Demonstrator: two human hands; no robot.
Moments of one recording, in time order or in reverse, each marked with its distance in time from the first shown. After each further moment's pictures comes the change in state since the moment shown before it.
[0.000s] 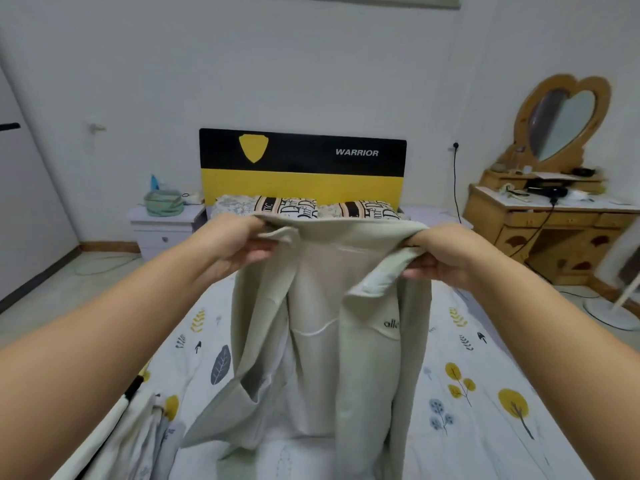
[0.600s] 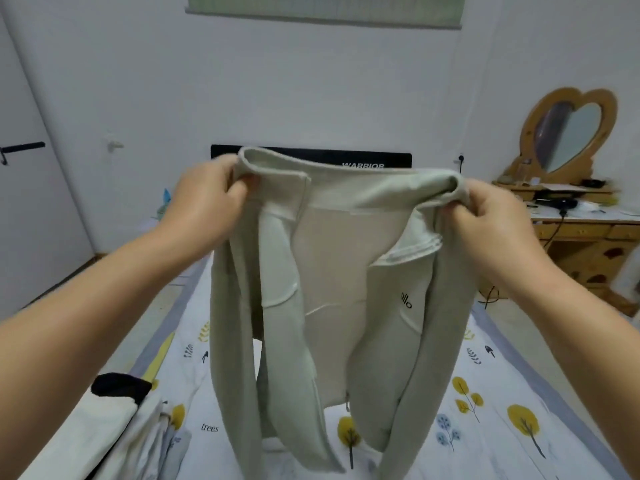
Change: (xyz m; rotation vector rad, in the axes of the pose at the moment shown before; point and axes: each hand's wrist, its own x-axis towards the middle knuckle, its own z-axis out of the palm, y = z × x) left_hand -0.055 0.049 -0.006 0.900 0.383 0.825; right_hand -0.061 -0.022 -0.027 -0.476 0.419 -0.714
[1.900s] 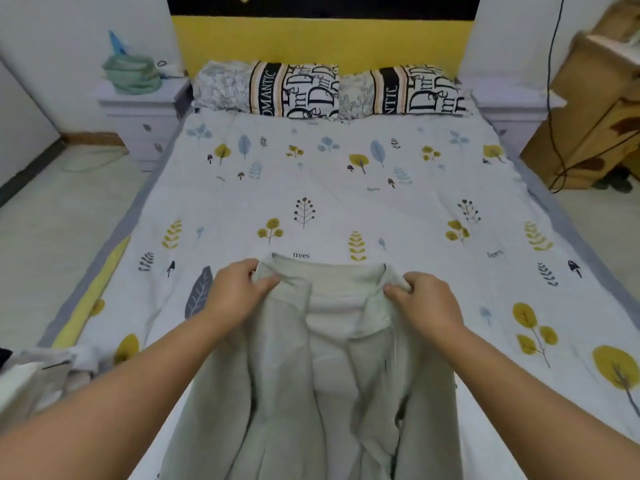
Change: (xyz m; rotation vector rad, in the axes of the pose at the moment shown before) left_hand -0.113 -0.264 0.379 0.052 -0.540 -0.550; right_hand -0.051 0.325 0.348 -0.167 -0.553 0.507
